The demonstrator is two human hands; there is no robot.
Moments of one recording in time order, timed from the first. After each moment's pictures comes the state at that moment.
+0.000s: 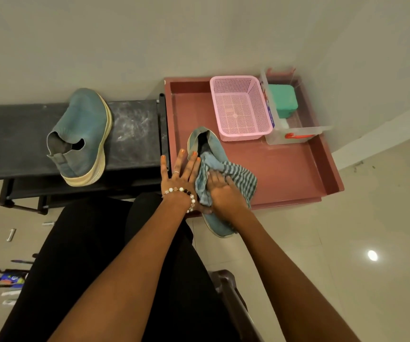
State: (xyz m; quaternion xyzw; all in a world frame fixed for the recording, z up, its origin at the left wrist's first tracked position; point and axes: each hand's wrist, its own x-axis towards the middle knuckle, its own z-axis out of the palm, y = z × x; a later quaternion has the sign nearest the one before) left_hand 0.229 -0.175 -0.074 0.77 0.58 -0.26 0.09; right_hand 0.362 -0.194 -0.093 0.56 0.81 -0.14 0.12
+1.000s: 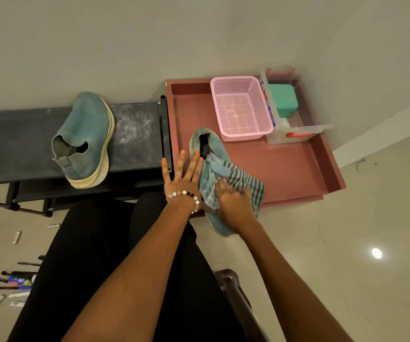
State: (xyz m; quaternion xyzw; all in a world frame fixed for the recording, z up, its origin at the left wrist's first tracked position) left_hand 0.232 -0.180 -0.074 0.75 0.61 -0.23 0.12; right_hand 0.370 -0.221 -0.079 0.63 0.75 -0.16 0.10
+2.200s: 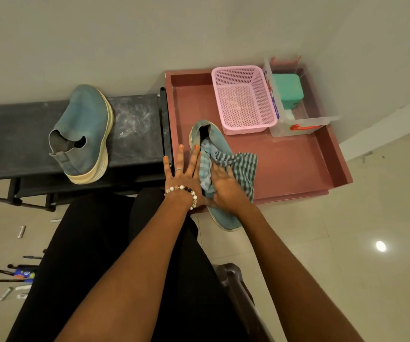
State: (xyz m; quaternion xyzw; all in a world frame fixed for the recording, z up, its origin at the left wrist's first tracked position) left_hand 0.231 -0.178 -0.088 0.77 0.59 -0.19 0.15; right_hand 0.368 -0.193 -0.105 0.56 0.79 -0.23 -0.03
